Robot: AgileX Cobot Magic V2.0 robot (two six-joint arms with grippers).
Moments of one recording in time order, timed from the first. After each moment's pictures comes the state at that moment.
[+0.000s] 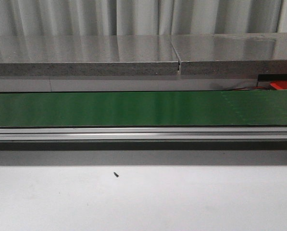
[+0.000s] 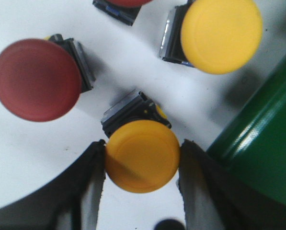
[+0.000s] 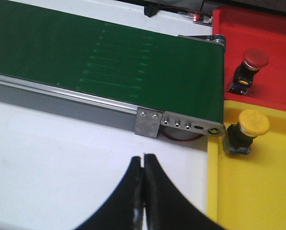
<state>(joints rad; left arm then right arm) 0.47 1.84 -1.37 -0.13 1.00 -0.07 -0.01 0.42 -0.46 0.13 0.66 -0.22</state>
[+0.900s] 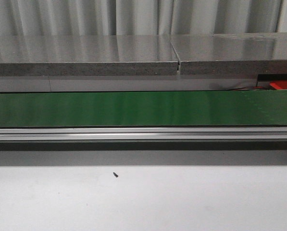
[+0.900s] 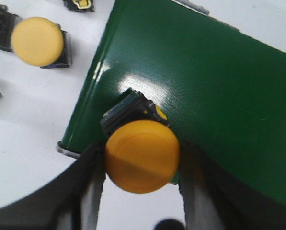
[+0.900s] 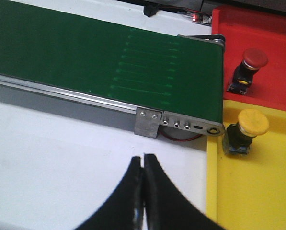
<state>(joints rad) 0.26 1.72 -1.47 -0.16 1.14 -0.05 -0.01 0.42 -0.46 0.13 0.66 -0.22</state>
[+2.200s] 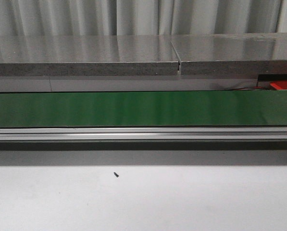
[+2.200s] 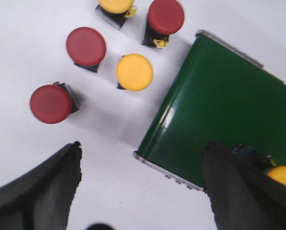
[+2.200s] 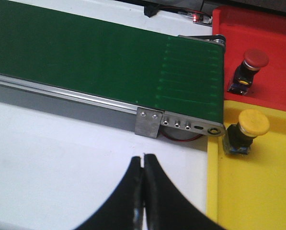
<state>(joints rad) 0.49 1.73 -1.63 -0.17 1.24 0.01 -0.01 0.42 -0.46 0.13 0.66 -0.22</state>
